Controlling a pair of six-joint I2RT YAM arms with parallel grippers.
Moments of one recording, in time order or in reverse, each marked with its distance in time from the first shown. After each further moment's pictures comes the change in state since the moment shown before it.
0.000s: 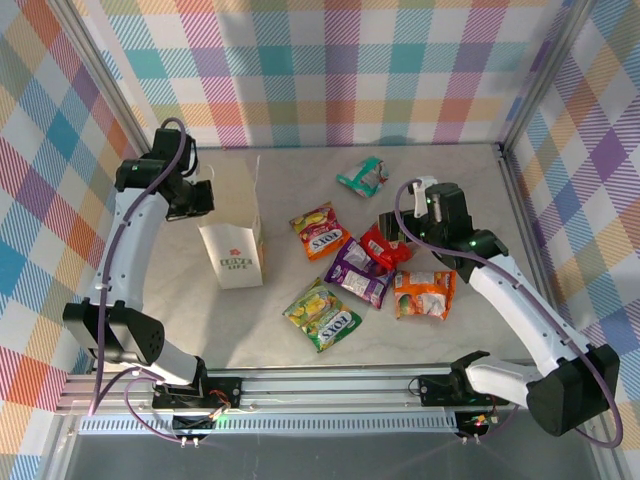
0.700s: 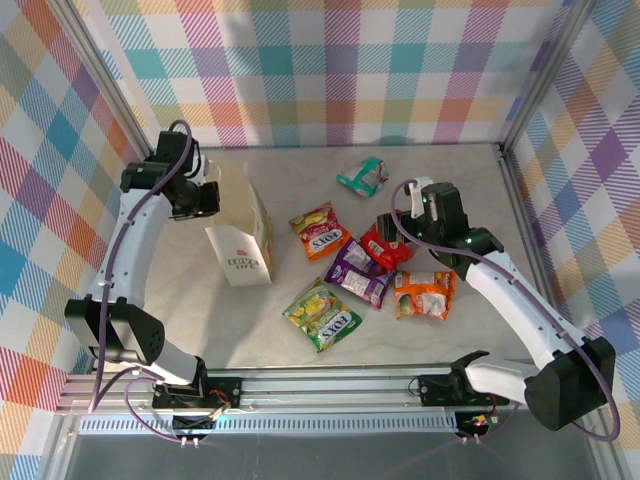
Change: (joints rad) left arm -0.011 0.002 -0.051 0.069 0.080 0.058; right arm 0.005 0.034 0.000 0.002 -0.005 -0.007
